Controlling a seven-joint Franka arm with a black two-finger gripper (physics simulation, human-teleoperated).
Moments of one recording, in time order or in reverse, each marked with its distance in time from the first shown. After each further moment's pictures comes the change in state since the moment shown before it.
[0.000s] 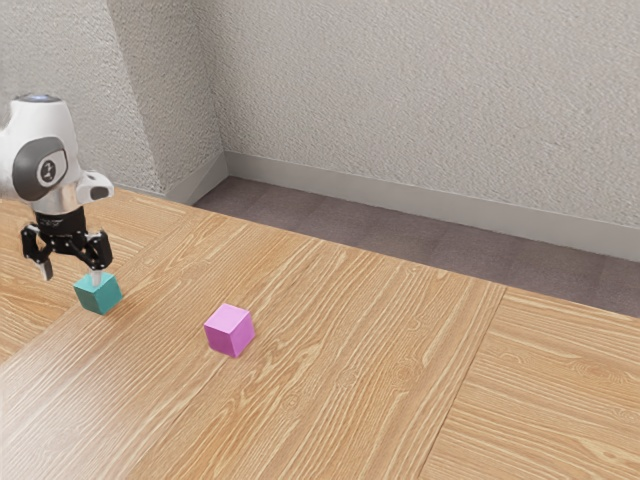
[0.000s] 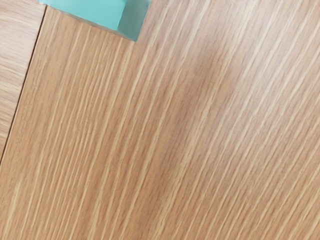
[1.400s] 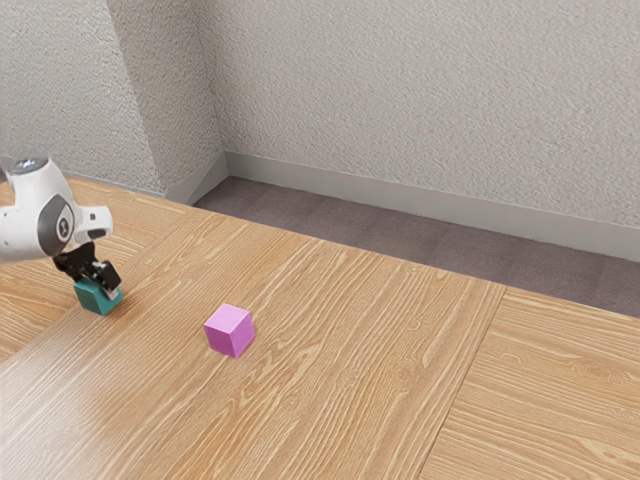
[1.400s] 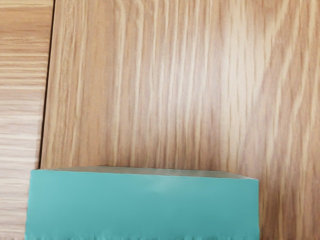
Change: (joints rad) arm 0.192 0.365 -0.085 0.114 -0.180 0.492 0.547
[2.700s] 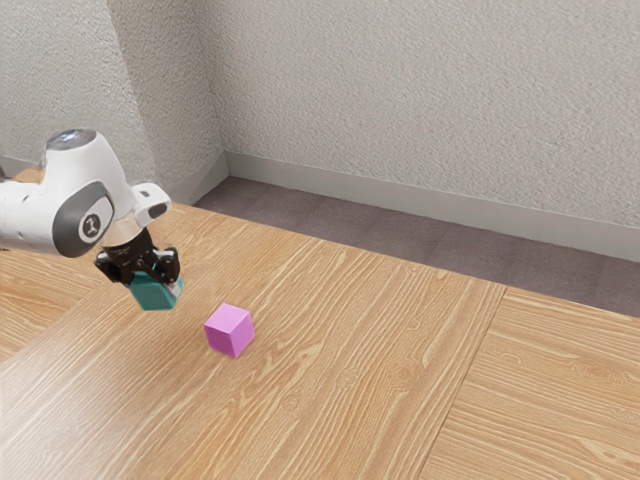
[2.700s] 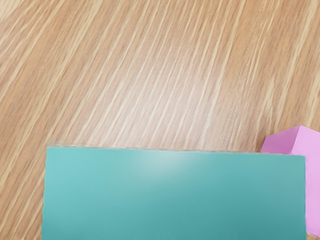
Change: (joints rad) arm -0.264 -0.527 -0.082 -0.400 0.051 -0.095 -0.746
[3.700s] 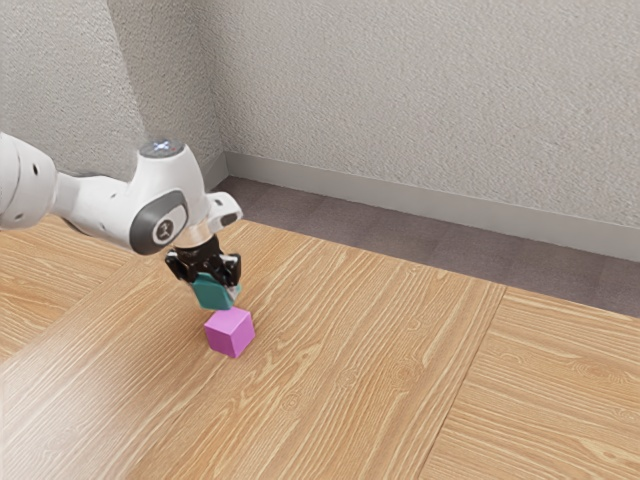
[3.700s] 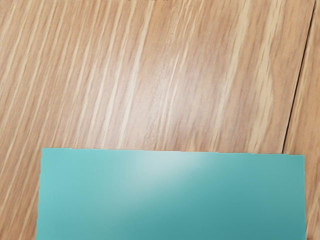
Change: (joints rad) arm 0.013 0.348 -0.136 0.288 0.150 0.016 -0.084
